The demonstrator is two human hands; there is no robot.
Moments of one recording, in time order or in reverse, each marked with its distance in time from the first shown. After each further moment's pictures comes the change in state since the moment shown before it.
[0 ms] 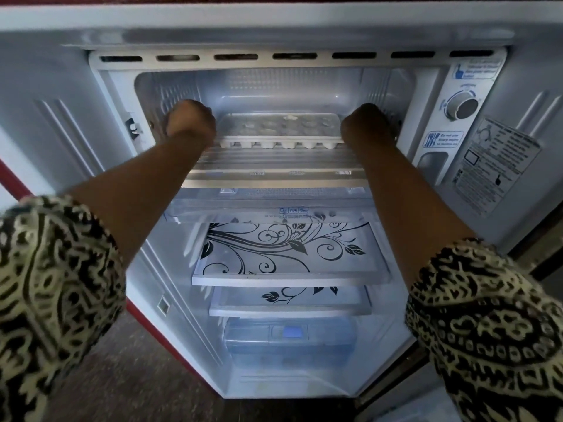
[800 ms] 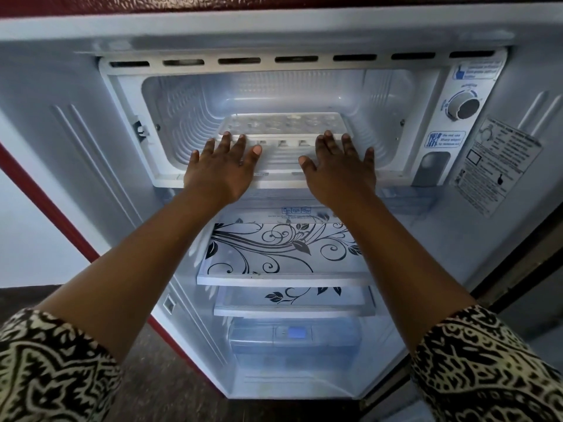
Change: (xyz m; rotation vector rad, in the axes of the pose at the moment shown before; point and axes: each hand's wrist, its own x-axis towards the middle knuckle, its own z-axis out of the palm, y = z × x) left_hand -0.072 -0.007 0.022 0.379 -0.215 0.205; right_hand -0.048 0.025 0.042 -0.529 -0.166 -0.388
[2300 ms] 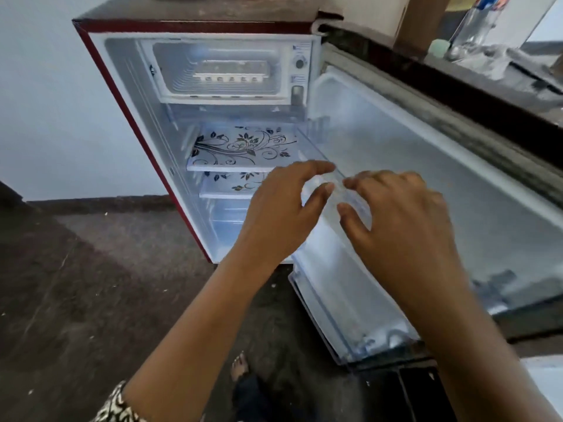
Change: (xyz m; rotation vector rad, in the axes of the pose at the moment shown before) left_hand -0.488 0.250 -0.143 -0.727 0.115 0.303; right_hand -0.523 0.138 -0.249 0.095 0.288 -0.091
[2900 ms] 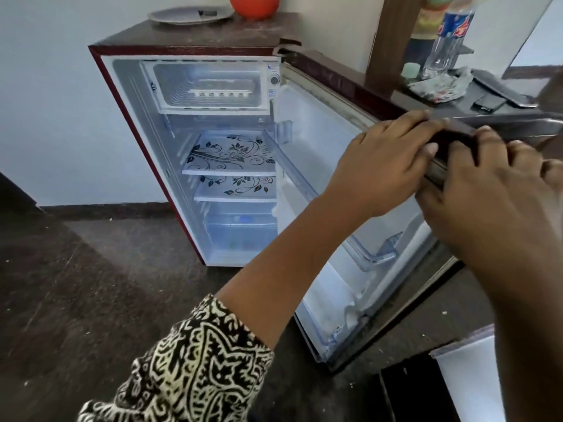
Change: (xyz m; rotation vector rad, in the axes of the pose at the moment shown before) left_hand 0.016 0.162 0.101 0.210 -0.088 0.386; right_hand -0.061 0.122 -0.099 -0.390 0.066 0.238
